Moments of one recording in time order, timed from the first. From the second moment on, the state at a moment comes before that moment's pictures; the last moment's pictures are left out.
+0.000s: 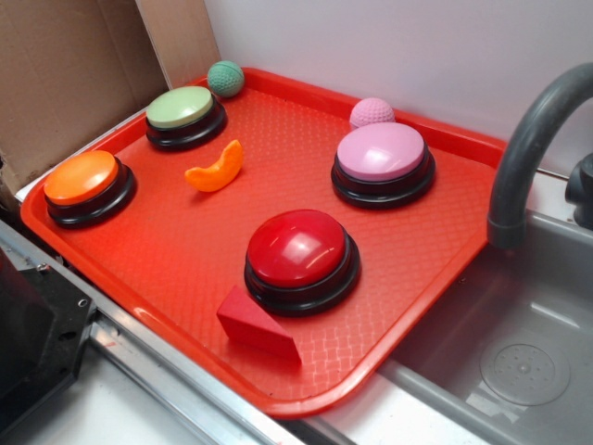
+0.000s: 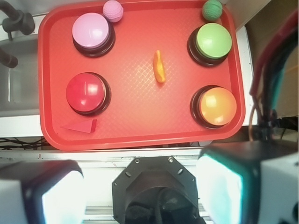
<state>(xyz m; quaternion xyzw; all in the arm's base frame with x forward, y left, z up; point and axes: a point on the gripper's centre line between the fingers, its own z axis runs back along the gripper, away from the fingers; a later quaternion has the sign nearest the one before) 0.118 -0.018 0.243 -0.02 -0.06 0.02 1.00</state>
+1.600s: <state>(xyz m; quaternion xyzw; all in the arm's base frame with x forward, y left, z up) 0.261 0.044 0.073 -0.02 0.09 -0.08 0.99</state>
